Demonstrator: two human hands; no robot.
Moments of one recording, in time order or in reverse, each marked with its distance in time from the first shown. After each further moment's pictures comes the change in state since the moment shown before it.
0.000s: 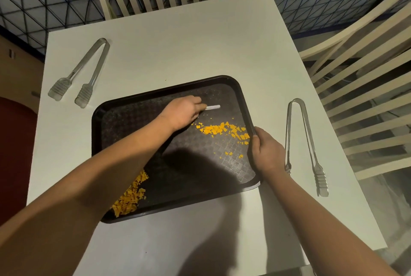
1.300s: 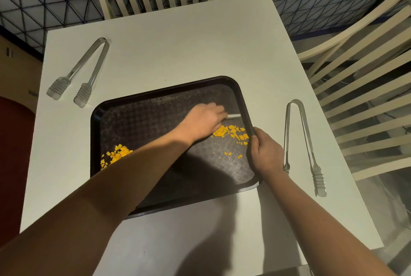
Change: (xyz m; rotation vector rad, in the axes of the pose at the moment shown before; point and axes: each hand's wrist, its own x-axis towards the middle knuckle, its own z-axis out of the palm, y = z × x) left_hand 0.011 0.053 0.002 0.058 0.043 0.126; right_hand 0.001 0.002 0.004 -0.018 -0.003 0.019
